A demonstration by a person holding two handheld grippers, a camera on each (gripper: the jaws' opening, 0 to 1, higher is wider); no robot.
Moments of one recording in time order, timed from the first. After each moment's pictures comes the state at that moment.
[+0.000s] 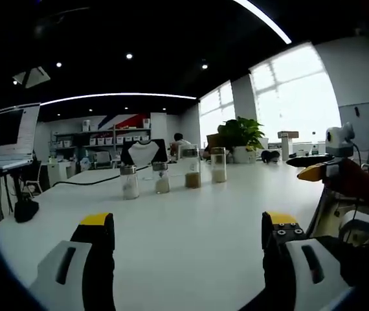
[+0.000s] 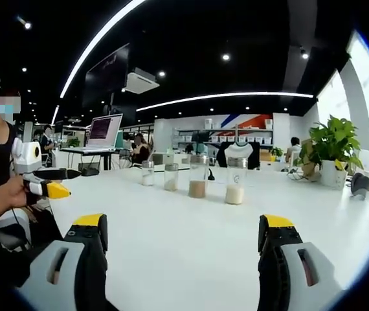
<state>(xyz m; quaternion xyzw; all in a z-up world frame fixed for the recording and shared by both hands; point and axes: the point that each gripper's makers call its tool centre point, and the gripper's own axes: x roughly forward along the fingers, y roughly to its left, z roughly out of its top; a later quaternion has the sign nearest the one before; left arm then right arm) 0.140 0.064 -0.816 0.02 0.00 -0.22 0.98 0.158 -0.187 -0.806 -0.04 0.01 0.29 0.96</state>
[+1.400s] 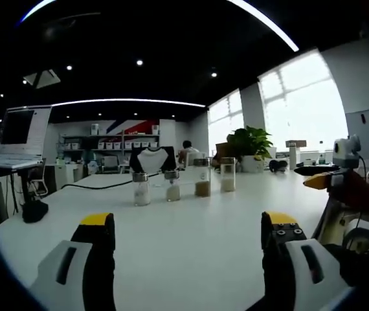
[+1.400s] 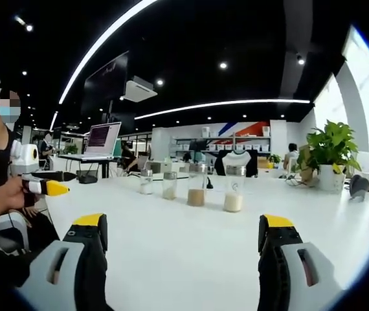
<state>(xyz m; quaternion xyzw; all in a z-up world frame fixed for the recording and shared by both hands) 0.138 0.082 -0.802 0.00 -0.02 -0.19 0.98 0.158 -0.185 -0.797 -0.03 -0.02 0.28 0.96</state>
